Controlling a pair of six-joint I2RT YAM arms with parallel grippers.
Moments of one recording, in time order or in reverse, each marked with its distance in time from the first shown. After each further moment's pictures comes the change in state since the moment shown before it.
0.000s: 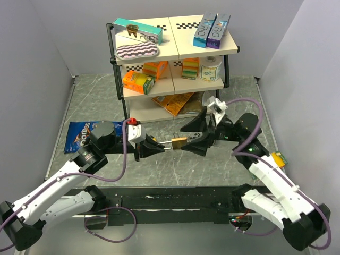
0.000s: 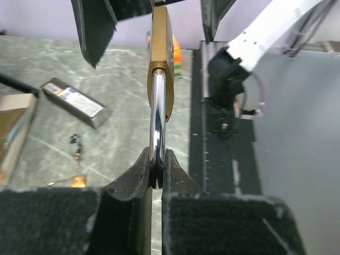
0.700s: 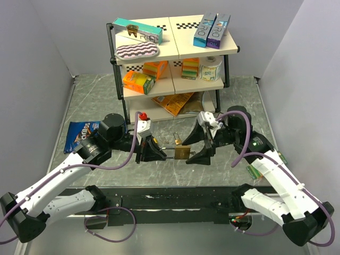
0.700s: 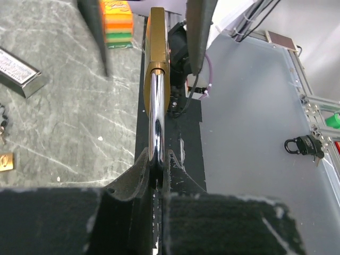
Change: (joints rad) left arm -0.013 0.106 0.134 -0.230 0.147 -0.117; right arm 0.028 0.031 0.194 -0.758 -0.182 -0.751
